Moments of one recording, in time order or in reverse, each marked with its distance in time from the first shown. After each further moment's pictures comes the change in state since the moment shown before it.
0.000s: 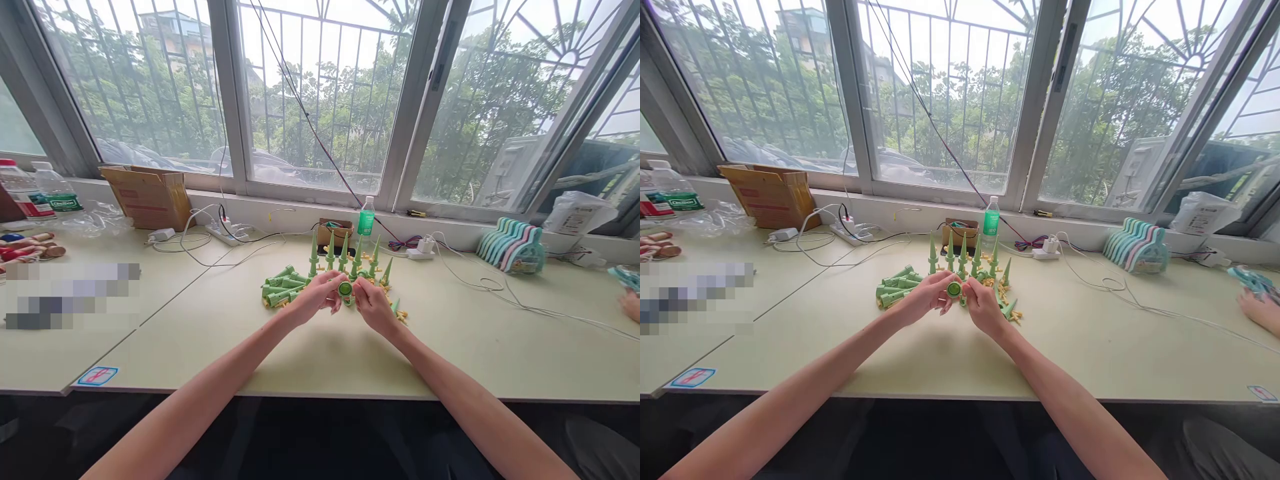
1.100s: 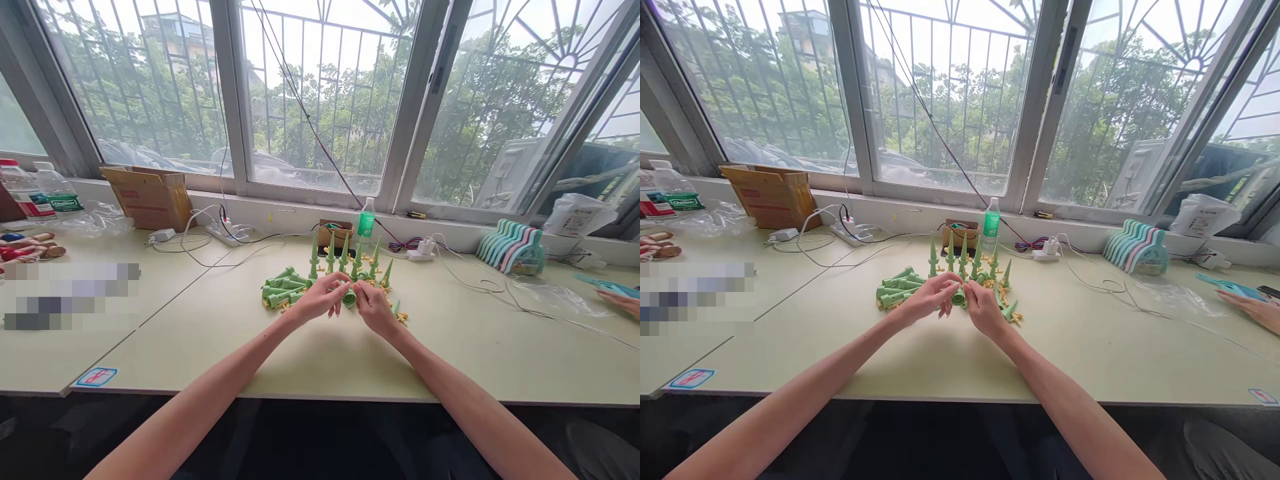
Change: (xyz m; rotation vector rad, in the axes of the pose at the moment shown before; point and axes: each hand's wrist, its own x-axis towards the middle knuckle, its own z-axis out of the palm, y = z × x) left_hand -0.002 0.001 0.004 0.385 0.017 0.149; right_hand 0.000 -0.003 -0.001 -0.095 0.019 0.023
